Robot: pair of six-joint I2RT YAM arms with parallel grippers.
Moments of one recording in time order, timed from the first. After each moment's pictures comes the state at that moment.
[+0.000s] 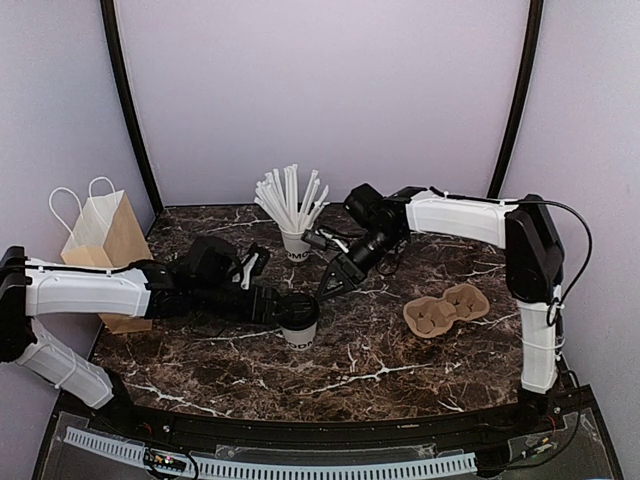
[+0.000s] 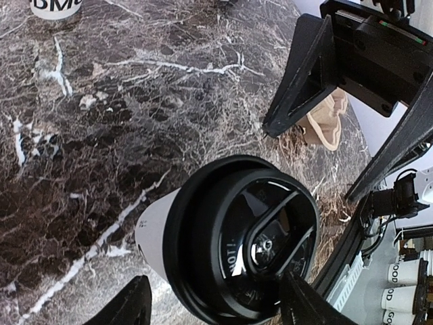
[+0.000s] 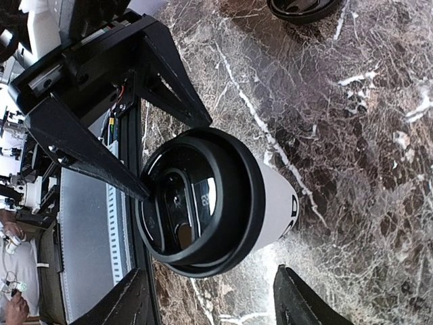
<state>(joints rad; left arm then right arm) -0.81 1.37 0.75 -0.10 0.24 -0.61 0.73 2.08 1.72 -0.88 -0.88 -0.26</state>
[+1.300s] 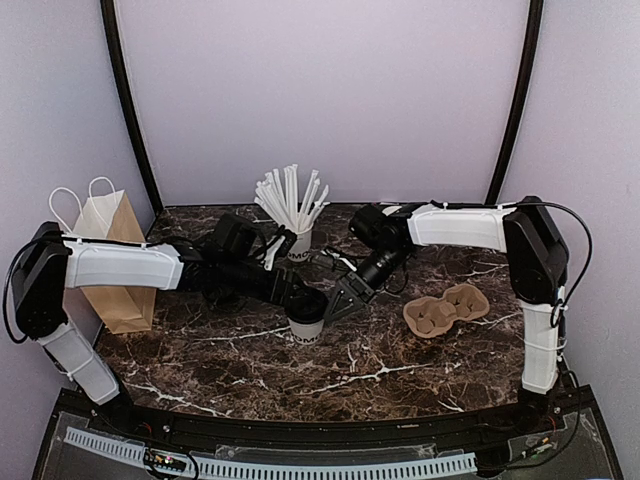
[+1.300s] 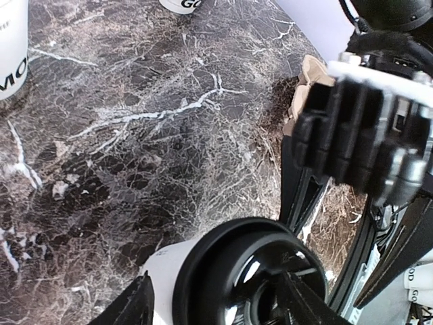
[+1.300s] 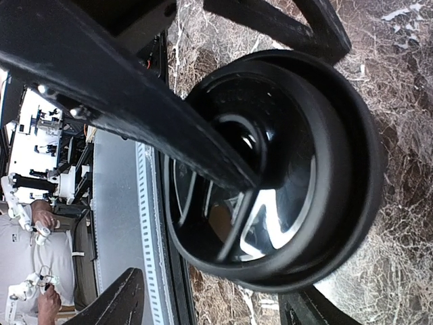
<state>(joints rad) -0.75 1.61 0.98 -0.09 0.37 -0.39 0.74 2.05 1.58 -0.89 -1.00 -0.25</state>
